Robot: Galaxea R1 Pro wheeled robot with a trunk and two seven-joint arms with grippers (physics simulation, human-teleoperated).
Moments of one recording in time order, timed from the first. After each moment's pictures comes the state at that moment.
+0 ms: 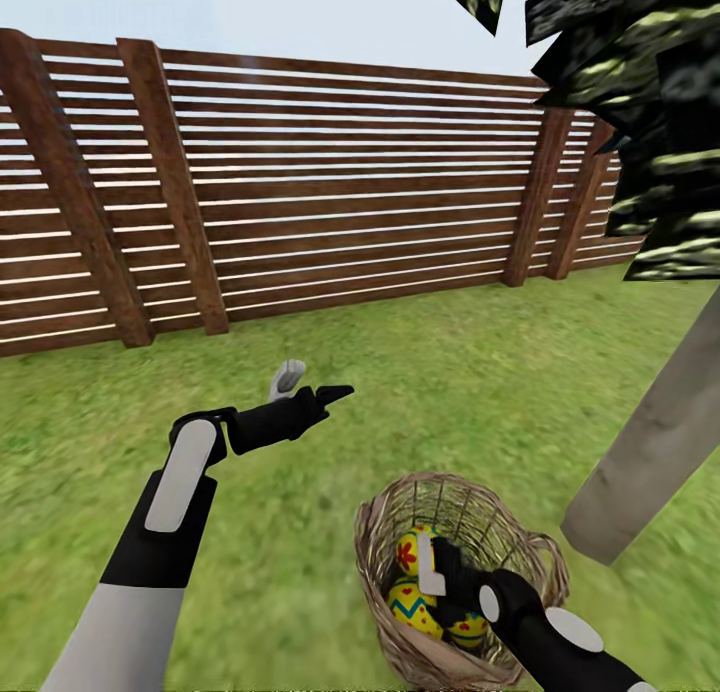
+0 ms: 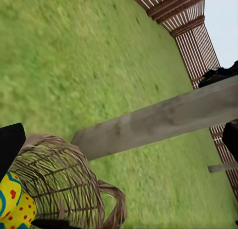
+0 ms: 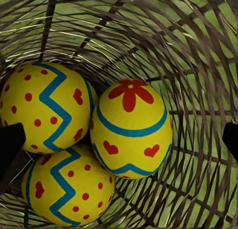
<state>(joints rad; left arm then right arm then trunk) -0.65 -0.07 -0.06 -1.46 1.14 1.00 0.16 -0.44 -0.21 0.64 -1.00 0.77 0.12 0.50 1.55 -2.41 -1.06</state>
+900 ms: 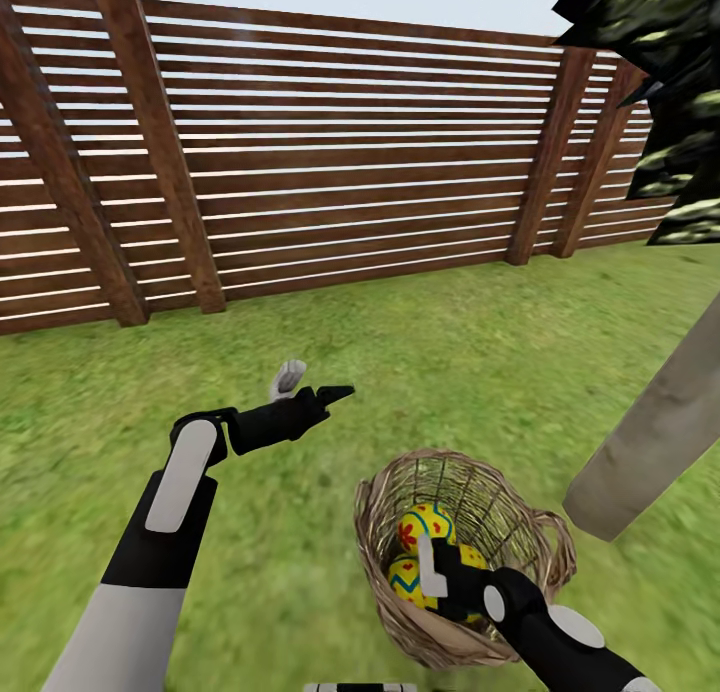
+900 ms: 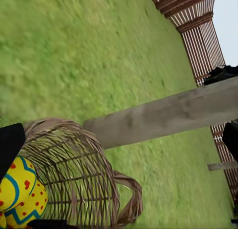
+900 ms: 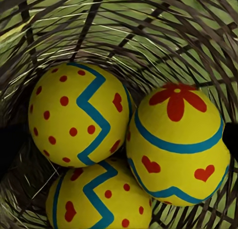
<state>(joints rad) -0.65 -0.07 -0.06 -1.46 1.14 1.01 0.16 -0.45 -0.21 0.64 -0.96 0.76 0.03 0.51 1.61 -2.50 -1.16</state>
